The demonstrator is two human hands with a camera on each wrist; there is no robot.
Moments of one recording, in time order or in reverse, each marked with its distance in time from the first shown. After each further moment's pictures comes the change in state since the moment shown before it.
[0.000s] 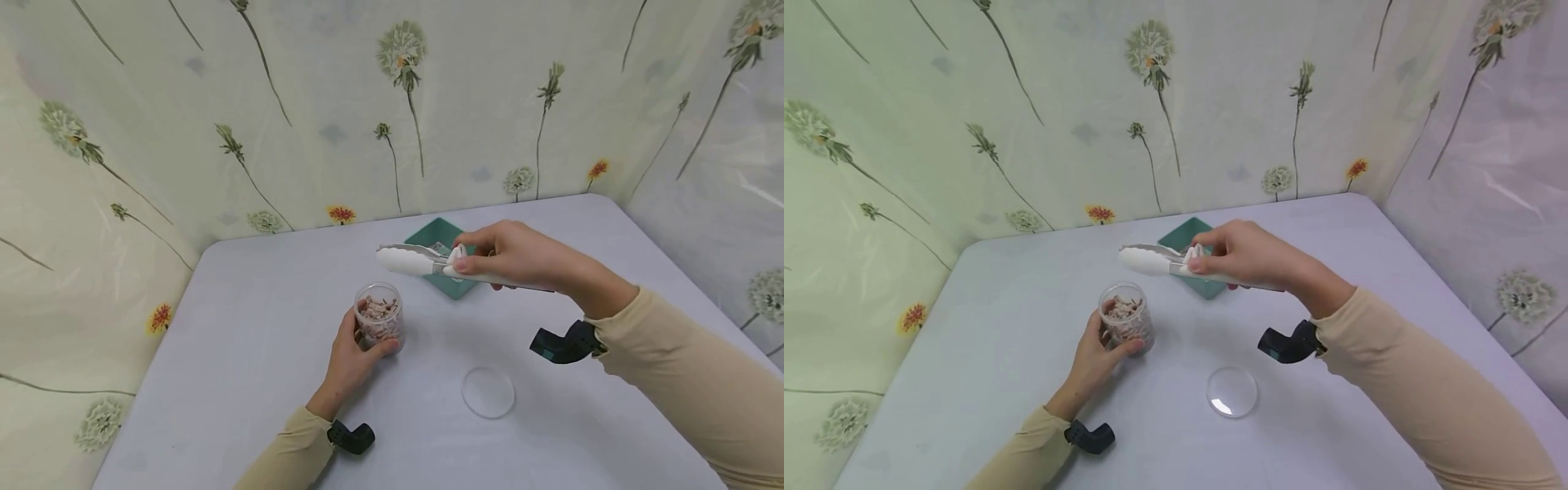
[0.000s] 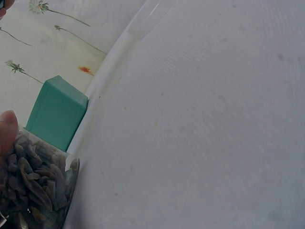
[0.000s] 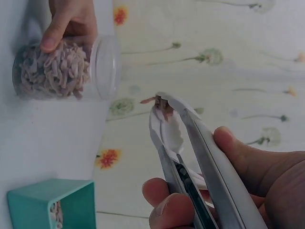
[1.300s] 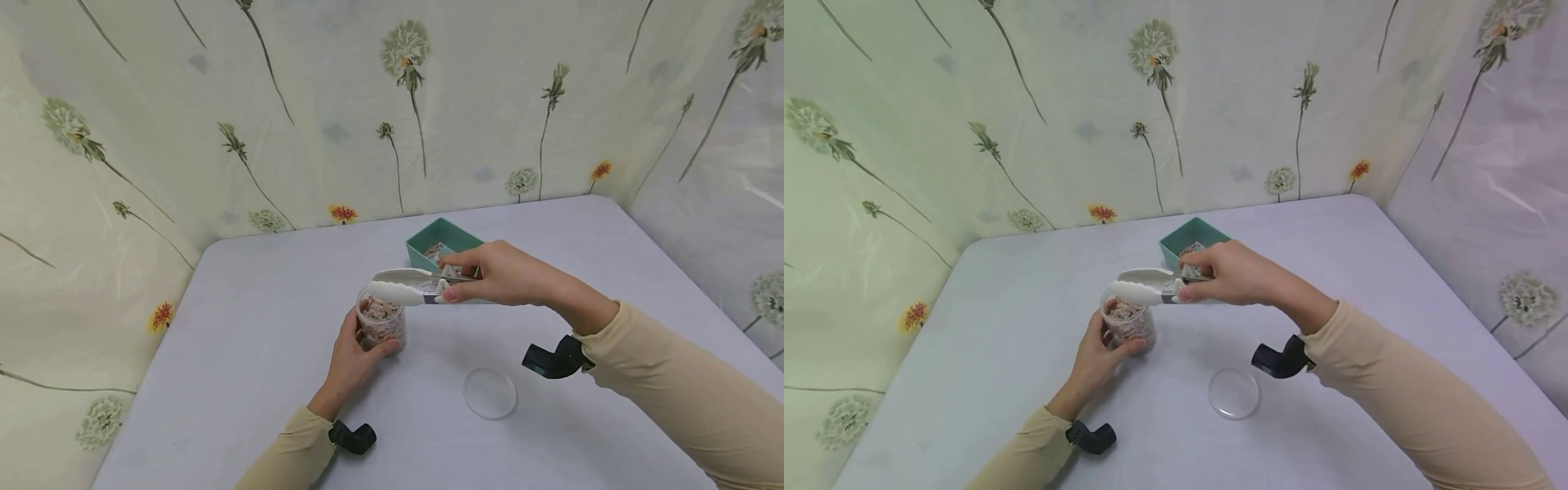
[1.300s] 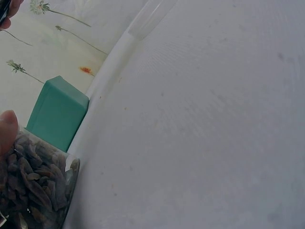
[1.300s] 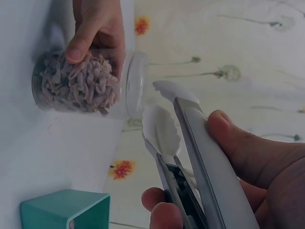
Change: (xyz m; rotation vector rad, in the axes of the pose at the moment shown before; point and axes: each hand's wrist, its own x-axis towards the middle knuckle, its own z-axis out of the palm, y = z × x) left_hand 0.000 0.000 0.000 -0.017 0.013 -0.006; right_hand 0.006 -0.004 0.025 -0.201 0.001 -0.123
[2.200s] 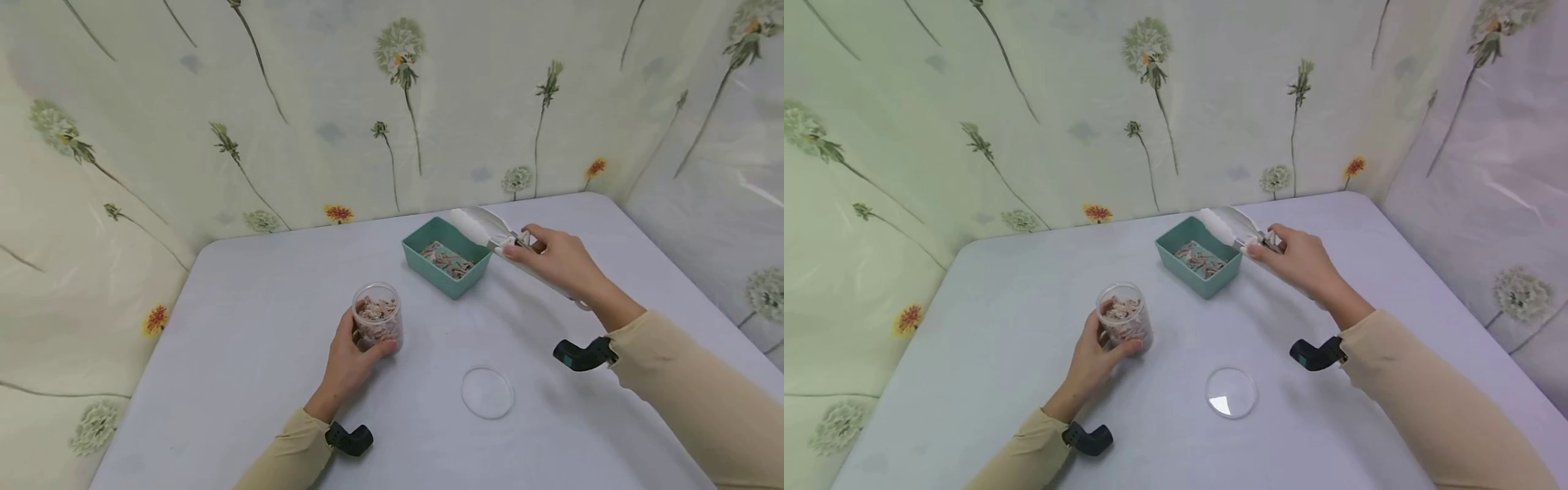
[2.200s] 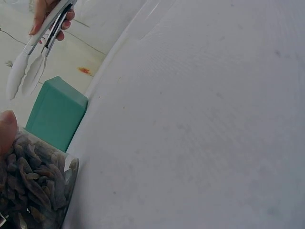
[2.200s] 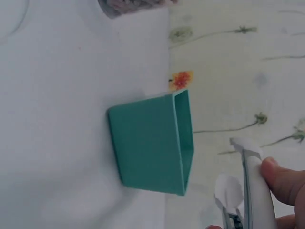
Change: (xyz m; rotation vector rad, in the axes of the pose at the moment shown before) left_hand 0.000 0.000 0.001 0.011 -0.009 0.005; right_hand -0.017 0.113 -0.005 0.001 0.339 0.355
